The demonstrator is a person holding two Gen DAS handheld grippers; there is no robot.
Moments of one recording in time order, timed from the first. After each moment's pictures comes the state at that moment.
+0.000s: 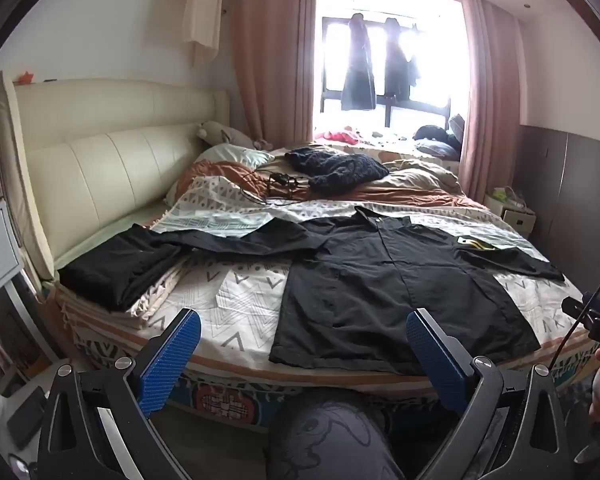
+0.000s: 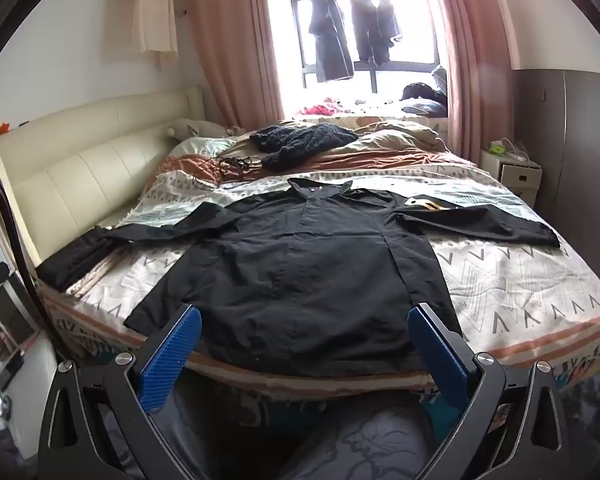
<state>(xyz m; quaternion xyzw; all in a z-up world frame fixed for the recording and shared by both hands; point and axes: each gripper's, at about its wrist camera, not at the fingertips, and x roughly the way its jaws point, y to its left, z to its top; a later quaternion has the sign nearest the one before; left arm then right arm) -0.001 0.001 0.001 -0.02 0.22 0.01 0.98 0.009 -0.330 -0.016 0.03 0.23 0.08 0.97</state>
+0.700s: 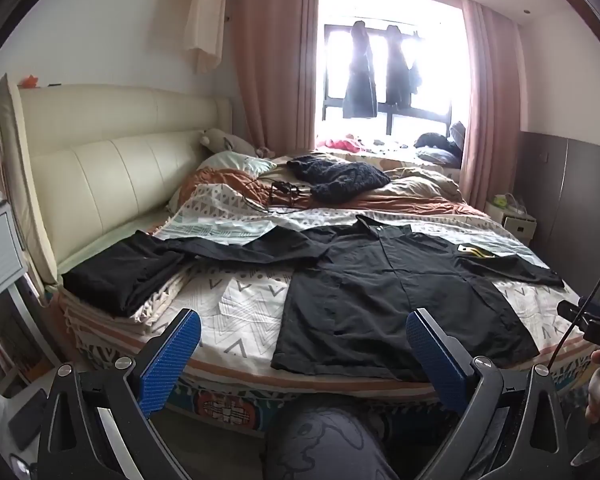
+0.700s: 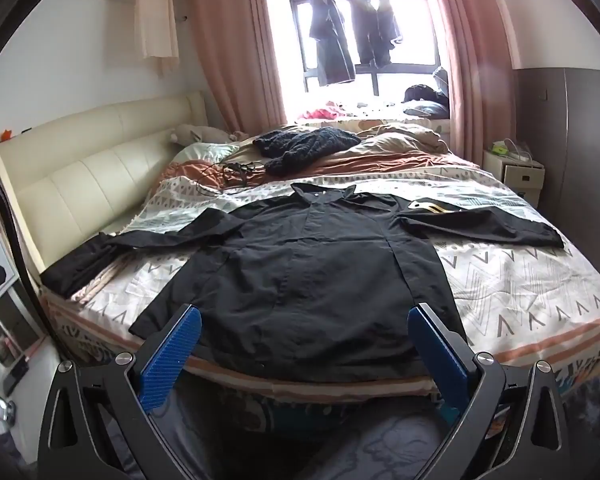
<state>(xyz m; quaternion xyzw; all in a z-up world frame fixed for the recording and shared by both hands) -0.008 0.001 0.008 -0.02 0.20 0.01 0.98 0.012 -0.326 -0.012 0.03 0.23 0.09 0.97</state>
